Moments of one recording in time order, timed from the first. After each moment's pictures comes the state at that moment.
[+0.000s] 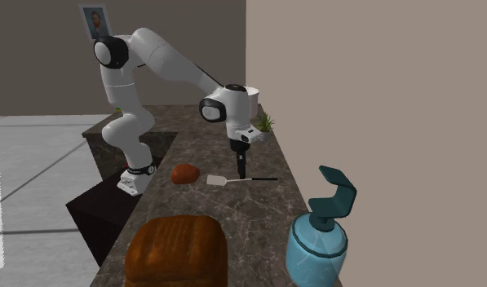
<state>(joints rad) 0.09 0.02 -0.08 -2.24 0.04 2.31 -0.40</state>
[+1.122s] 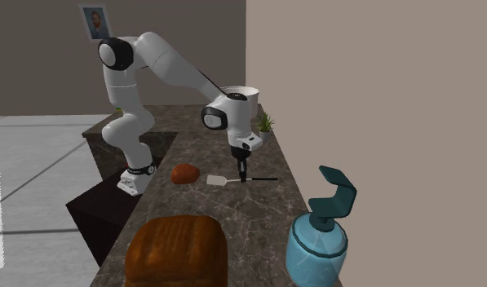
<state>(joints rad) 0.09 0.07 -0.08 -2.25 0.04 2.38 -0.41</state>
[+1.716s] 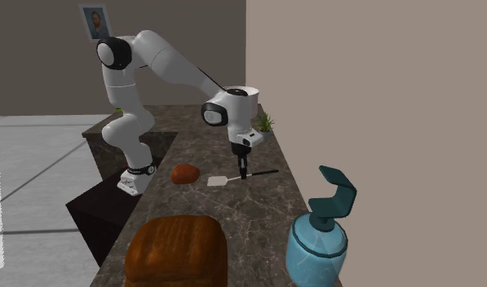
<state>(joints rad) 0.09 0.05 -0.08 -2.24 0.04 2.35 -0.41</state>
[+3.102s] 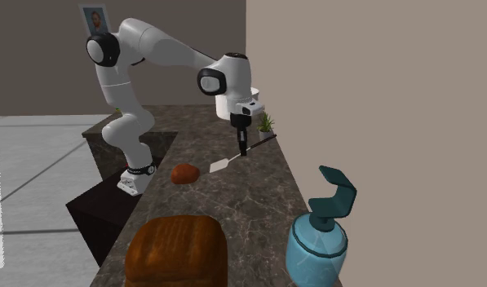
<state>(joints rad) 0.09 -0.07 -0.08 -2.08 0.02 2.07 -0.39</state>
